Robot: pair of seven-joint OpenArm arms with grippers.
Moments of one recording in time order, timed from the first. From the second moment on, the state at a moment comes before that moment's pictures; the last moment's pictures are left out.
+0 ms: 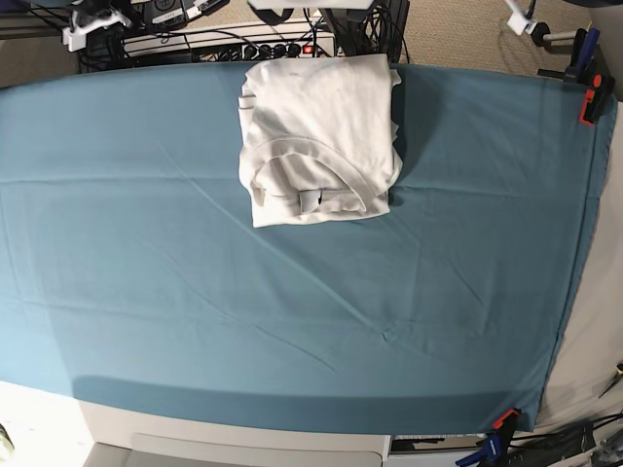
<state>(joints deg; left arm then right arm) 40.8 -20.1 -14.5 72.8 -50.0 -33.2 54.1 -30.3 16.2 49.2 61.4 50.3 37.3 -57.2</state>
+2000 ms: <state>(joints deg) 9.5 -5.9 15.7 24.6 -5.0 -14.7 4.3 -8.4 6.6 7.2 20.8 -1.6 12.7 -4.3</state>
